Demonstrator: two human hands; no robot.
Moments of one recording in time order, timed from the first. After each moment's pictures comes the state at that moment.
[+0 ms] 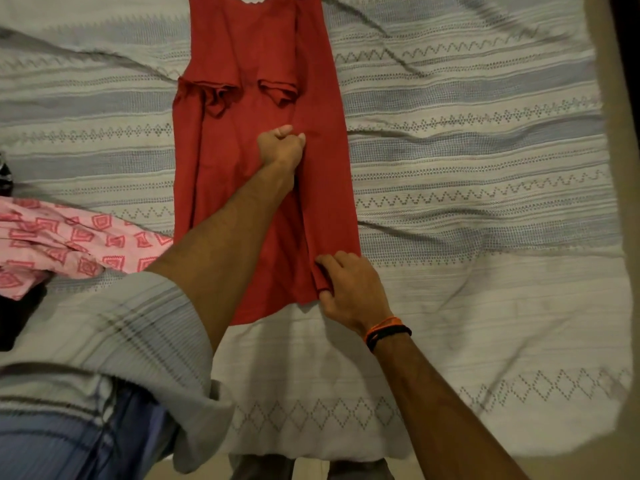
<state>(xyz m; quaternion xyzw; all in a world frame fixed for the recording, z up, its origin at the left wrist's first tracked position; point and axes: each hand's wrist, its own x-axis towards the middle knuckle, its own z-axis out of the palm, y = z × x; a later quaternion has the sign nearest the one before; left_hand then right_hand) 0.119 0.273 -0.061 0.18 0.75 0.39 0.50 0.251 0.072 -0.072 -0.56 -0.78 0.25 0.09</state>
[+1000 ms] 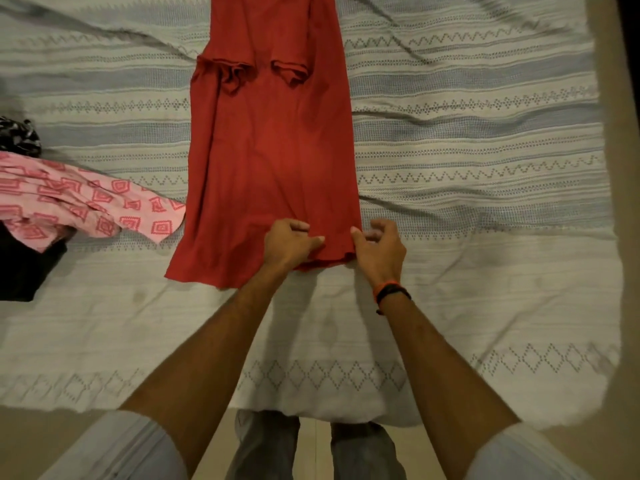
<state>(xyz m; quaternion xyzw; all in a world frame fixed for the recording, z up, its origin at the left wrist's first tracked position) 0.113 0.082 -0.091 0.28 0.78 0.20 0.53 0.268 0.067 -0.068 -0.78 -0.38 0.42 0.28</state>
